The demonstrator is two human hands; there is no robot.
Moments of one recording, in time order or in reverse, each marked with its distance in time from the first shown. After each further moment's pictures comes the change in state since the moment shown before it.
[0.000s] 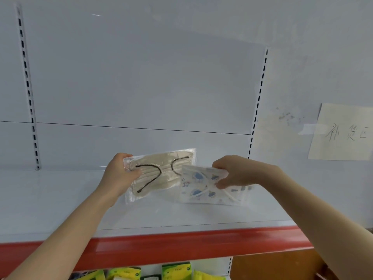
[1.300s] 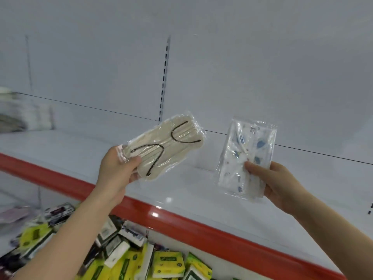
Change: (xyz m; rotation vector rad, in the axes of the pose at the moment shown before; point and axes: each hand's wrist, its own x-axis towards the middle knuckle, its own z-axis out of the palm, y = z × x) left_hand -0.062 -0.028 -0.197 -0.413 0.467 -0.017; right_hand 0.065 -0.134 0.042 1.526 0.124 -0.107
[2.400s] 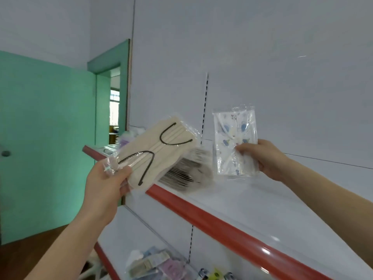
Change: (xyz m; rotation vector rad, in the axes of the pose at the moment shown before) left_hand 0.259 0.099 -0.554 0.051 0.468 0.237; right_hand 0.197 0.007 0.688 -0.126 -0.402 -0.111
